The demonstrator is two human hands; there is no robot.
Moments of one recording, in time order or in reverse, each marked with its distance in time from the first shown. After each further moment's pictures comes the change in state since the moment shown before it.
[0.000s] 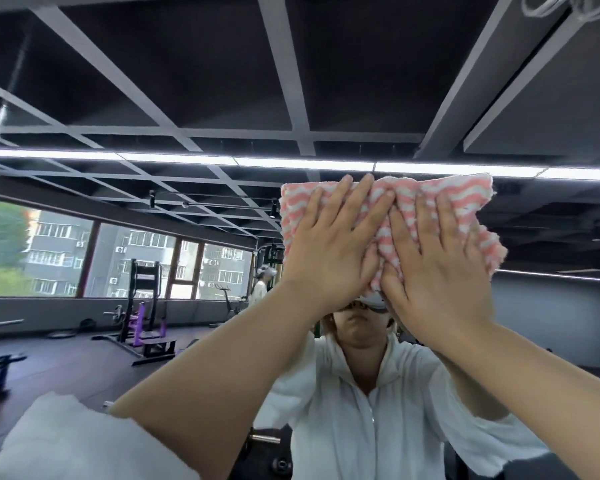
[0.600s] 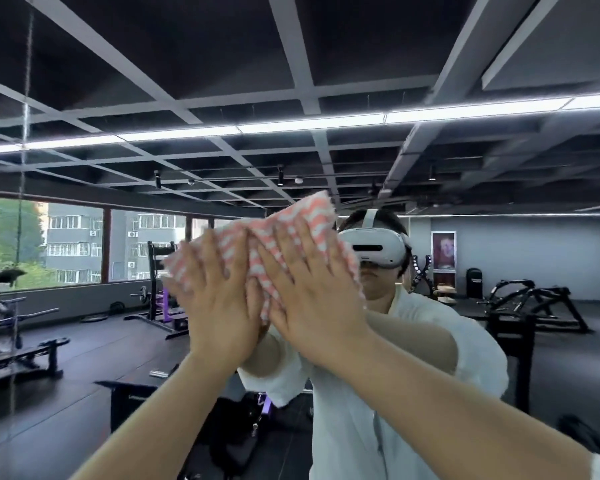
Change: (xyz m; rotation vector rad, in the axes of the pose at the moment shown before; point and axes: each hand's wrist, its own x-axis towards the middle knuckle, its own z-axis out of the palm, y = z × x) left_hand -0.183 -0.120 -0.022 0.060 -0.106 -0.543; right_hand -0.020 -0.203 0.036 0.095 -0.161 -0.162
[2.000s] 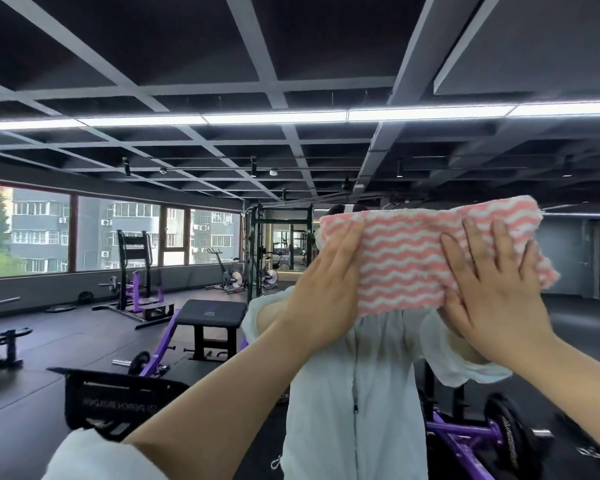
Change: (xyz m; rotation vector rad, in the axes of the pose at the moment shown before) left_hand -0.026 0.277 0.009 -0.269 -0.051 0.647; right_hand -0.188 0.305 -0.118 -0.191 -0.218 0.204
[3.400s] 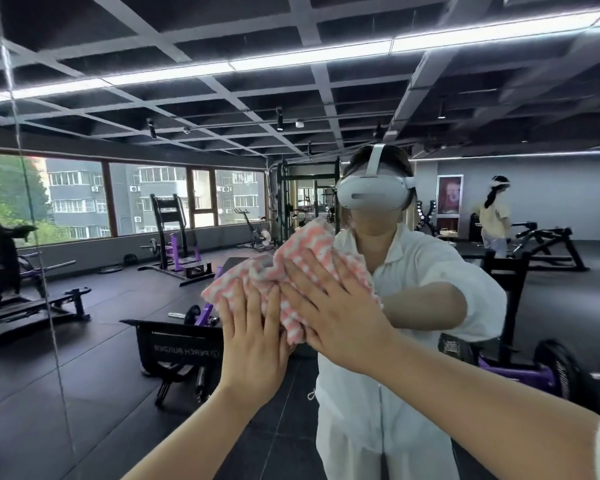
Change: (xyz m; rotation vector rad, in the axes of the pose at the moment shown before) left_hand -0.262 -0.137 -0.047 0.238 -0.145 -0.347; right_hand 0.022 -0.331 0.036 0.118 0.017 -0.517
